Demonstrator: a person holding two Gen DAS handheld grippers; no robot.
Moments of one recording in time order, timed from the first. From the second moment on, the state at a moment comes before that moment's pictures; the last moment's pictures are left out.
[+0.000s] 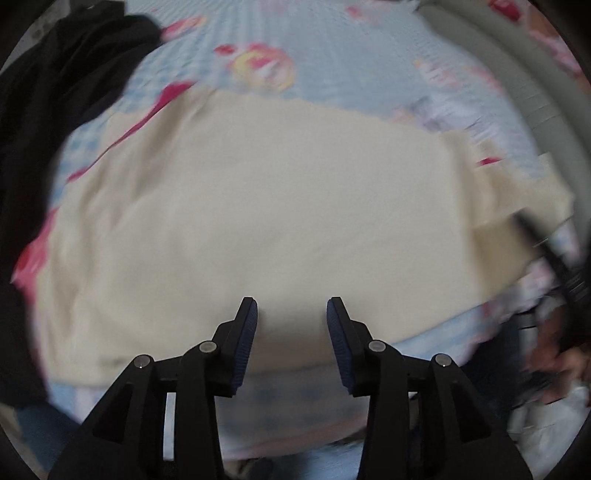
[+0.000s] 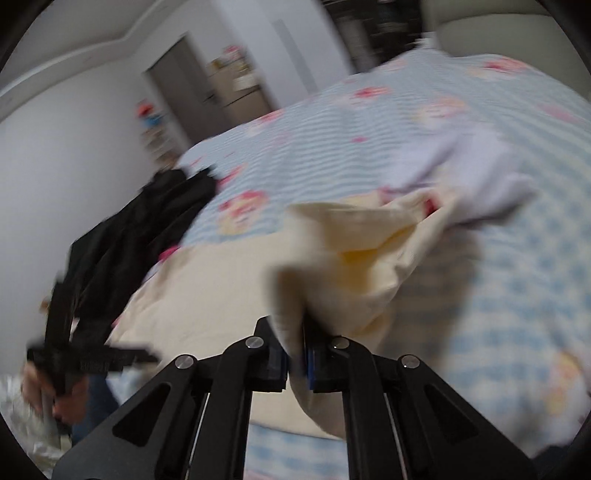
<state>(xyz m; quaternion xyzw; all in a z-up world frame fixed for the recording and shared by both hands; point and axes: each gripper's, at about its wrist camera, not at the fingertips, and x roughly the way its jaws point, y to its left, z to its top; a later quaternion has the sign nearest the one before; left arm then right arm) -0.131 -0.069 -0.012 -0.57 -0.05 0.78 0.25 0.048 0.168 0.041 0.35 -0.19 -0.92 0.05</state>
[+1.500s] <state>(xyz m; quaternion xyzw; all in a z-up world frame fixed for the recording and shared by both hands) -0.124 0.021 -0.061 -0.60 -0.02 0.71 0.37 0.059 0.161 -0.034 0.44 -0.26 -0.86 0.03</state>
